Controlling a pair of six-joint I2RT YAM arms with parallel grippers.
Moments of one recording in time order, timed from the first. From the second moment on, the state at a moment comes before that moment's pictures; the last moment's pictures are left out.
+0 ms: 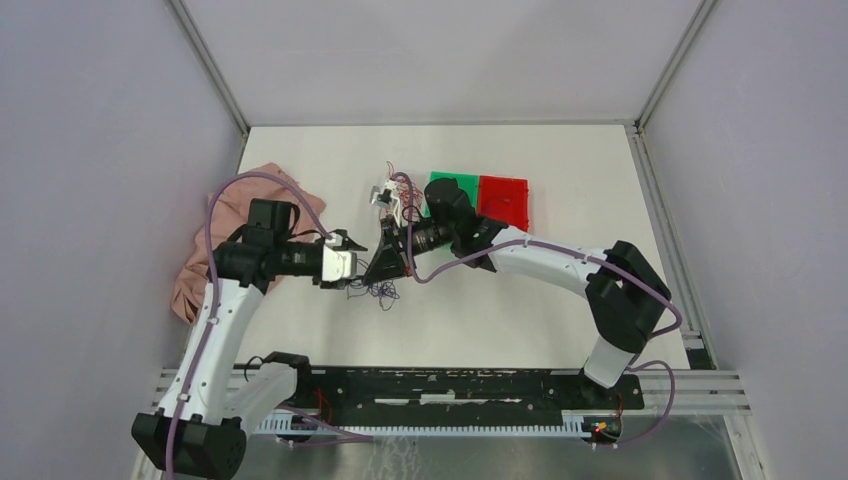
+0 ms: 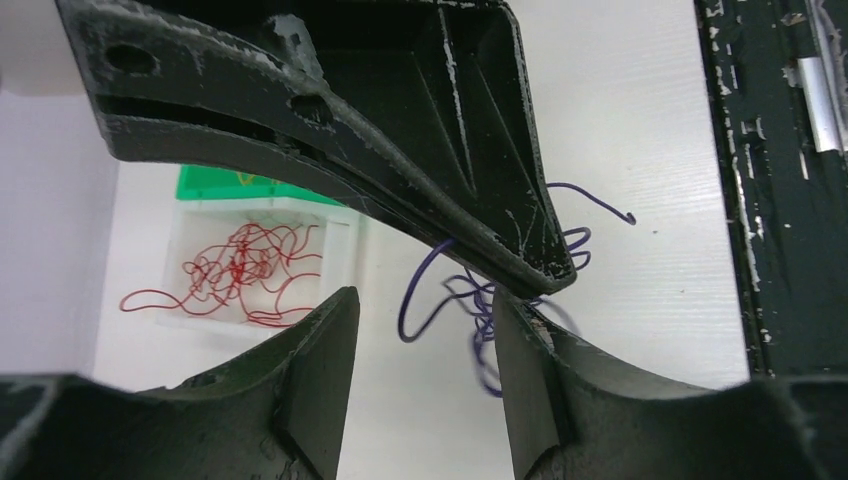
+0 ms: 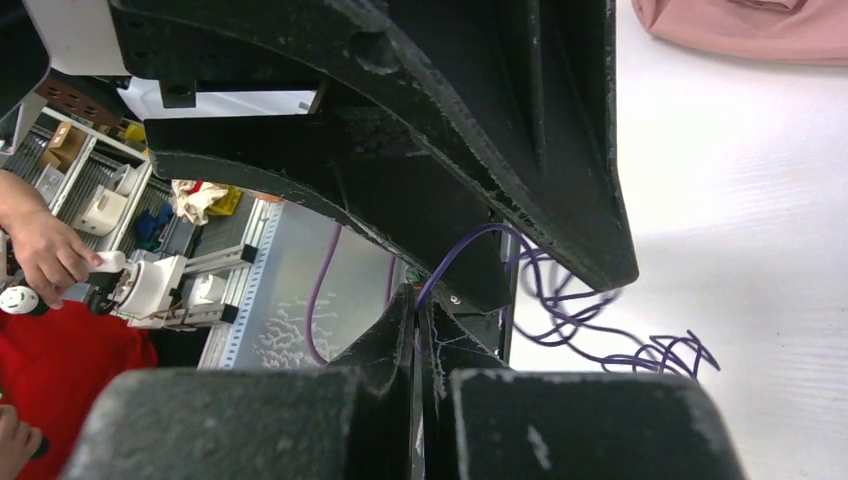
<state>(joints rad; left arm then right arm) -0.14 0.96 1.01 -1.06 0.99 1.40 0.89 1.72 1.22 0.28 -0.96 0.47</state>
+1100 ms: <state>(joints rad) -0.19 0.86 1.01 -0.43 0.89 0.65 0.94 1.89 1.13 0.99 -0.78 0.96</state>
